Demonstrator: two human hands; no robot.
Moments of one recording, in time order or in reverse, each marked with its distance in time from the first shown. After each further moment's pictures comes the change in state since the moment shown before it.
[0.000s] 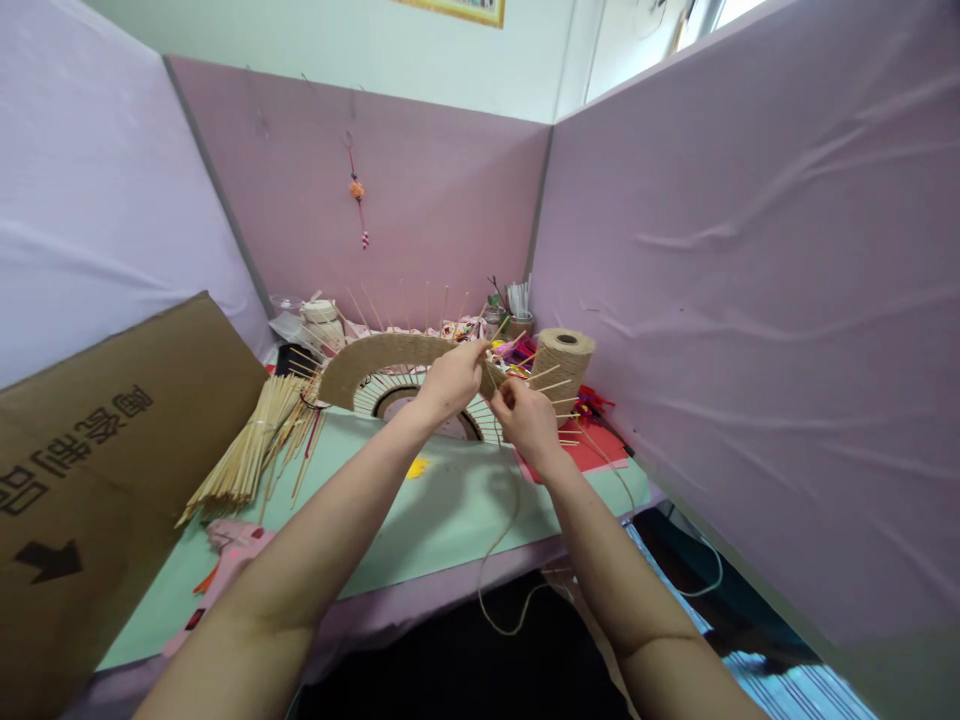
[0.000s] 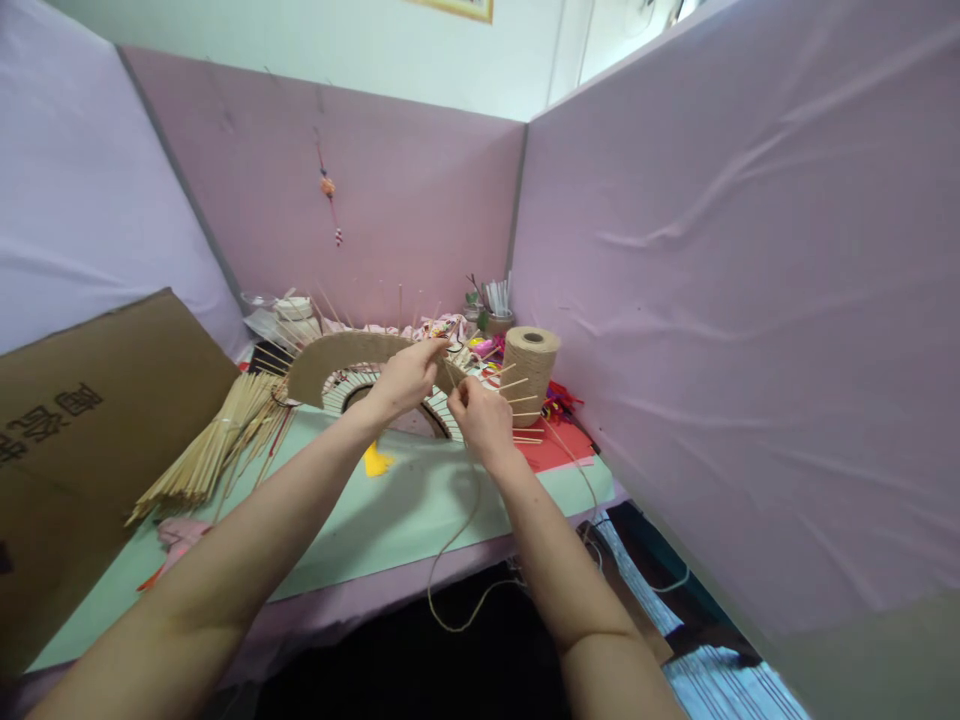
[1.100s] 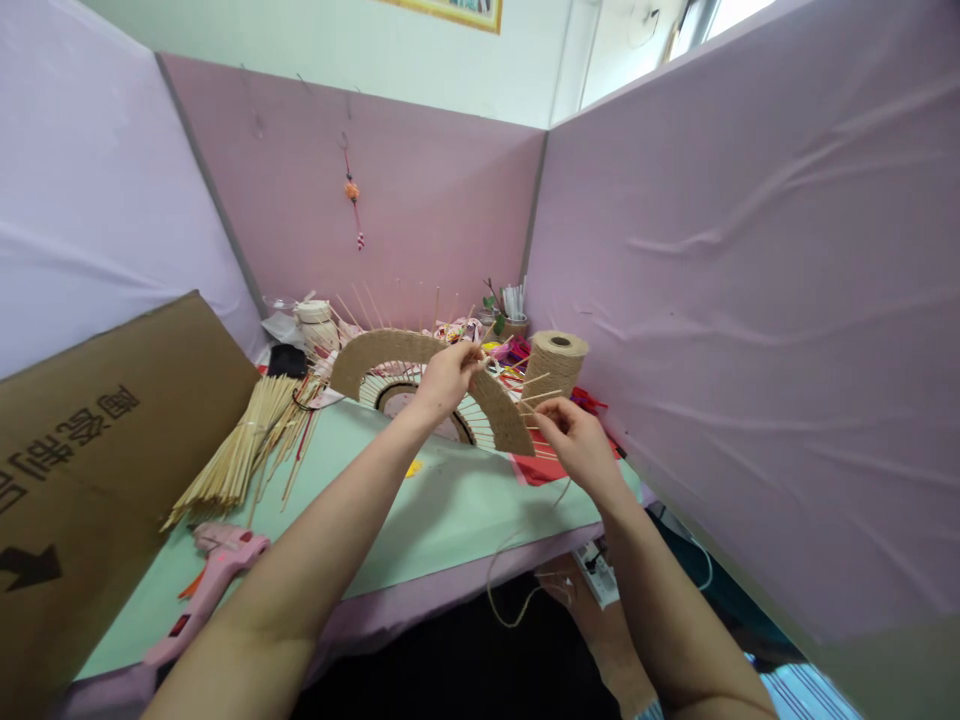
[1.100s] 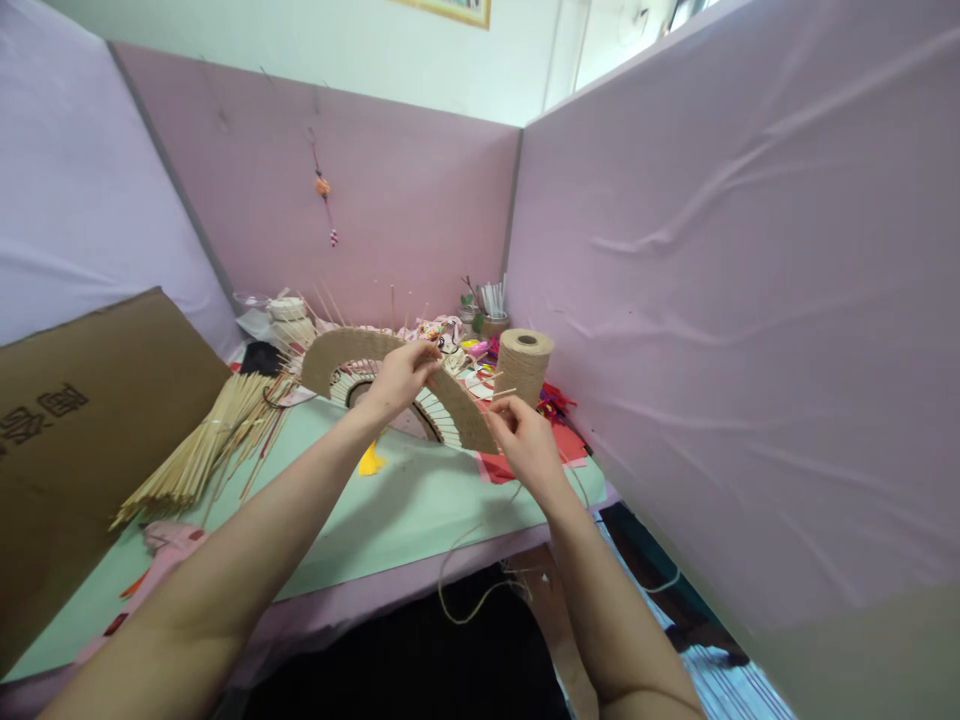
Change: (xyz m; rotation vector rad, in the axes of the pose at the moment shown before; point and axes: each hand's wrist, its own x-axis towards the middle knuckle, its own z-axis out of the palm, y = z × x) left_hand 0.004 -0.006 0.011 -0.350 0.083 -0.060; right_hand -0.032 0.036 -0.063 0.526 -0.073 0.098
